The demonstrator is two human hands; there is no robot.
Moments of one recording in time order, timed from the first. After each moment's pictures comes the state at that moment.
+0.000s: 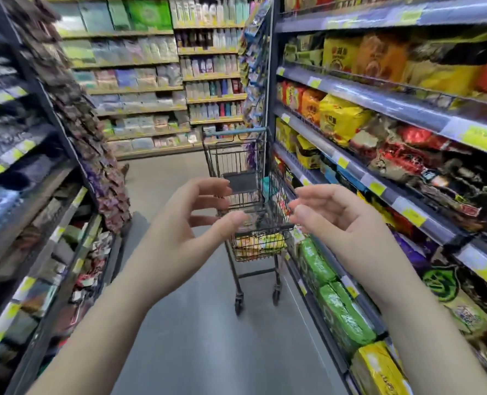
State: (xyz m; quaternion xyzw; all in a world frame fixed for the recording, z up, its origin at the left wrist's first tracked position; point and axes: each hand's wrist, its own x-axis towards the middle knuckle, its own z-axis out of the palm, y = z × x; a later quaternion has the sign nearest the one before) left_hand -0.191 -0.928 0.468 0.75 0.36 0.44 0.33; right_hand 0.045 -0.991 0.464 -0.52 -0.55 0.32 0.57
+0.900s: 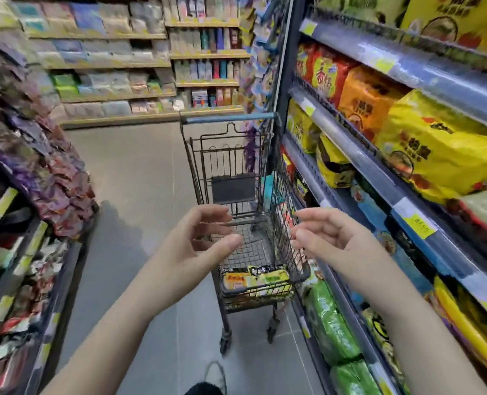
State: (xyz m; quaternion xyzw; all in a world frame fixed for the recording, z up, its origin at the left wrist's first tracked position) left_hand -0.096 -0.511 0.379 0.67 0.44 0.36 0.48; right_hand 0.158 -0.572 0.394 -0.59 -0.52 0.42 0.46
